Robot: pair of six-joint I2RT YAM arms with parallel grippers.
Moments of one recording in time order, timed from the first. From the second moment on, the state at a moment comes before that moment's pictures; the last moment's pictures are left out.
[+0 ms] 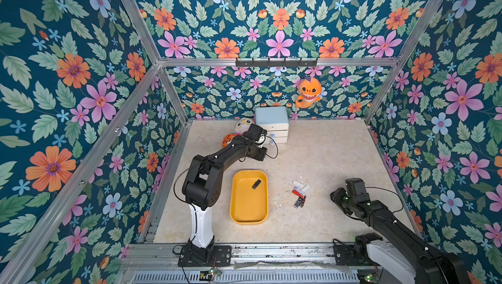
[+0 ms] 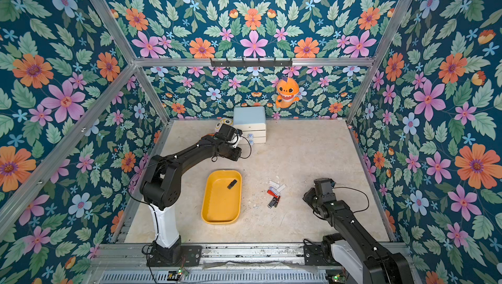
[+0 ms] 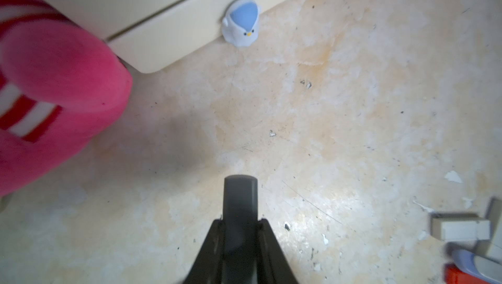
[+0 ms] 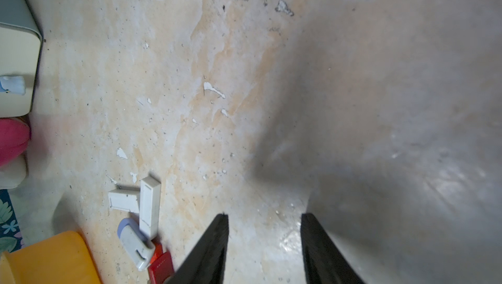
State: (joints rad) left arm -0.50 1.94 1.49 -0.58 0.09 -0.04; right arm 0.24 0.93 0.31 -0.36 -0.07 0.94
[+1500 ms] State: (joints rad) left arm -0.64 1.60 0.81 -0.32 -0.06 -0.58; right arm 0.24 0.96 0.32 -0.36 -0.08 0.94
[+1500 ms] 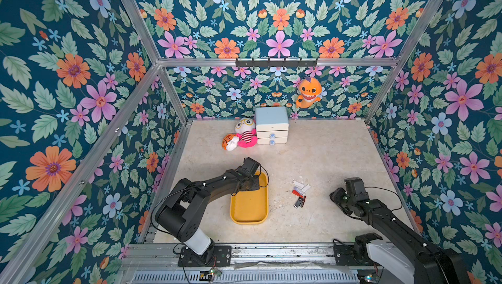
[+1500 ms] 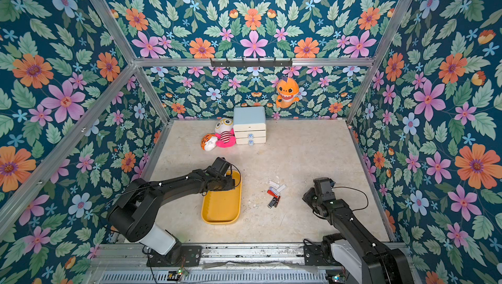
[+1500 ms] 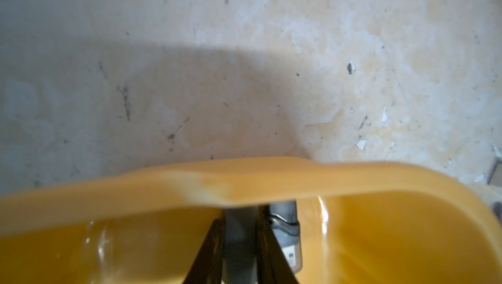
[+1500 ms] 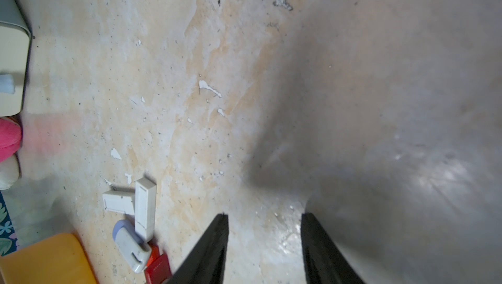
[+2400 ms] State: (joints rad) left arm -0.68 1.59 0.86 -0.41 -0.14 -0.62; right arm 0.24 0.96 0.32 -0.36 -0.08 0.94
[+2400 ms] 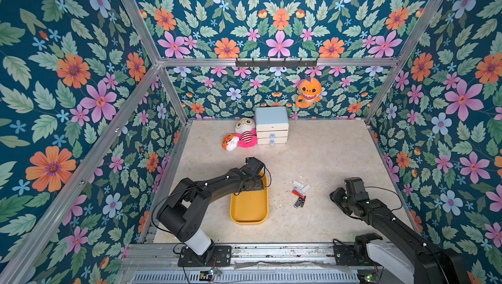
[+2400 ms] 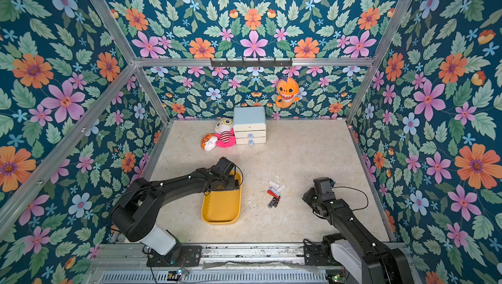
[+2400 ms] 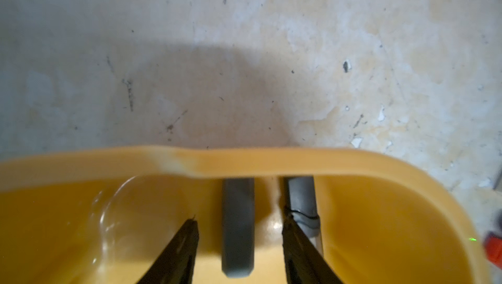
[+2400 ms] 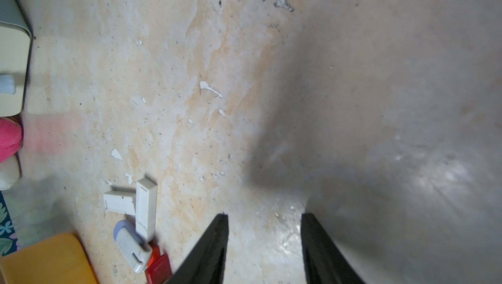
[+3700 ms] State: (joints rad) left arm -0.63 0.99 0.78 -0.69 -0.17 -0.46; right arm 0.58 1.55 0.88 -0.63 -0.09 1.04
